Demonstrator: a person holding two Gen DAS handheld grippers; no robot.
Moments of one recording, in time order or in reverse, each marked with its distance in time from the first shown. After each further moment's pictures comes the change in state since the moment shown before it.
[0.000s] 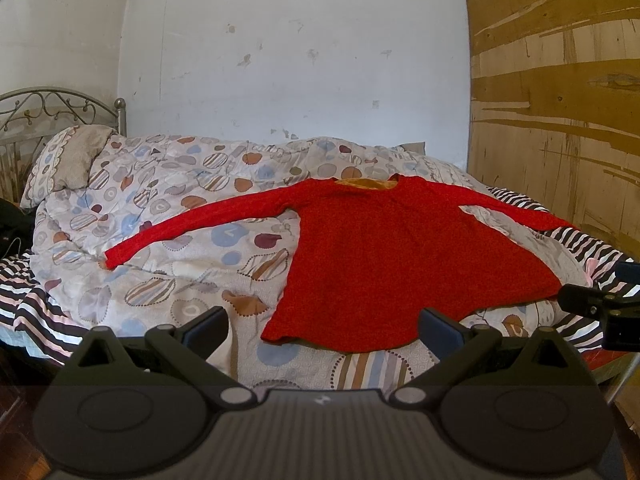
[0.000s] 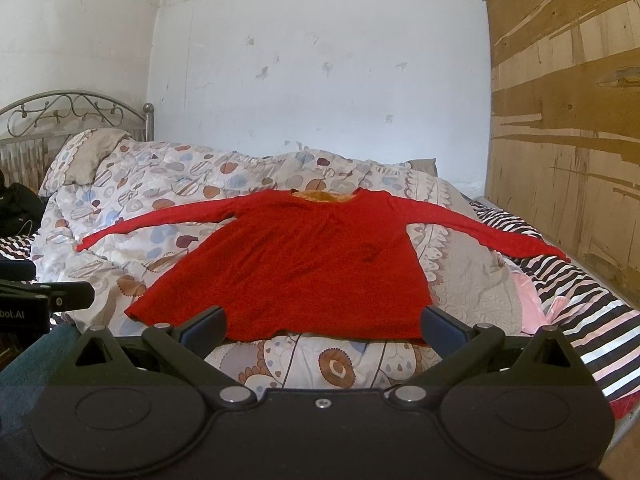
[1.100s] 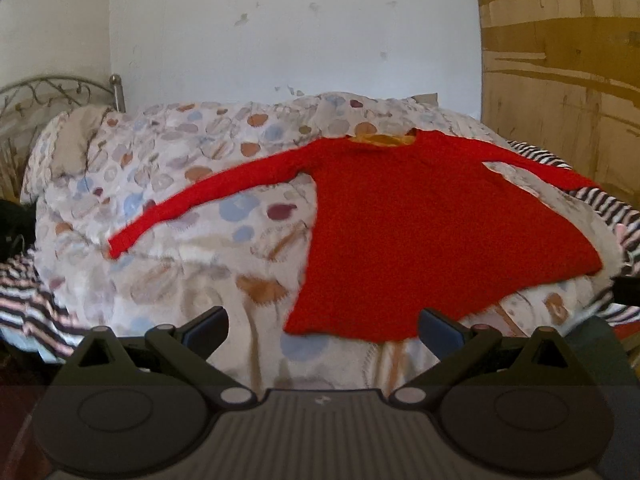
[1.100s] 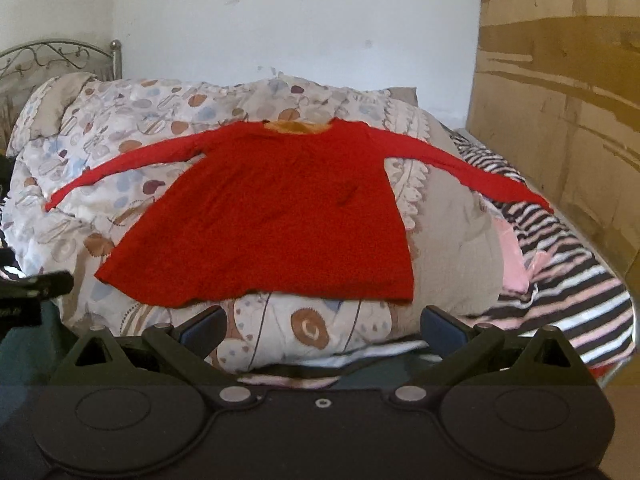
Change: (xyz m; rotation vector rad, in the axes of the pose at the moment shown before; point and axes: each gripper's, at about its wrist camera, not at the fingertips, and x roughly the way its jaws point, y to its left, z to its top) left arm 0.051 0.015 0.022 0.071 0.155 0.057; right arm 0.030 -0.004 0.028 0.006 0.257 -0.077
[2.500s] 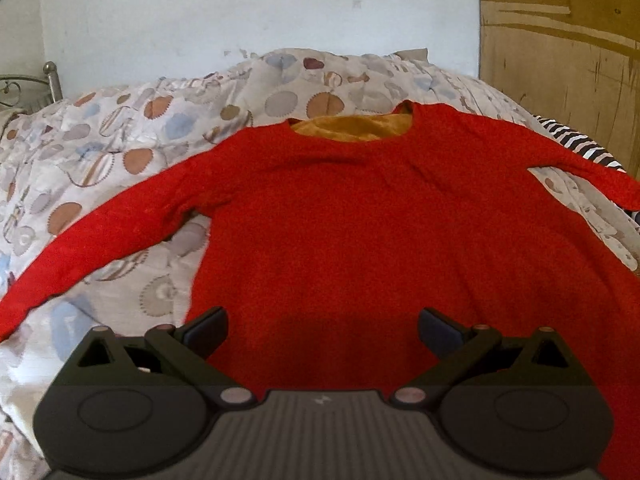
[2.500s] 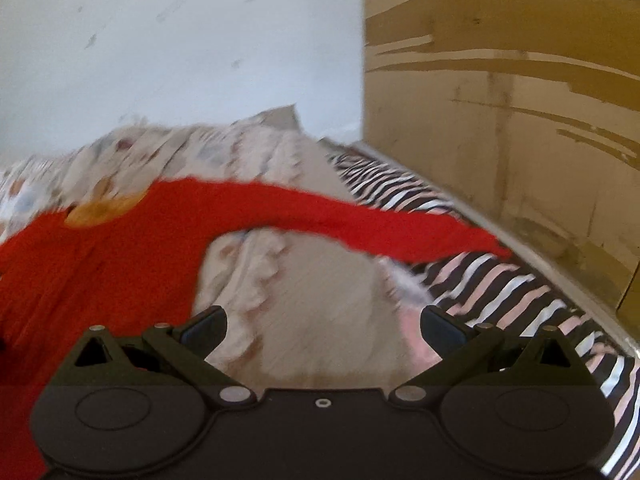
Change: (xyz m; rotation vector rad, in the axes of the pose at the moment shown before) left arm 0.285 -0.081 0.132 0.043 0.144 -0.075; right arm 0.234 -0.171 0.116 0.232 -0.093 -0.266
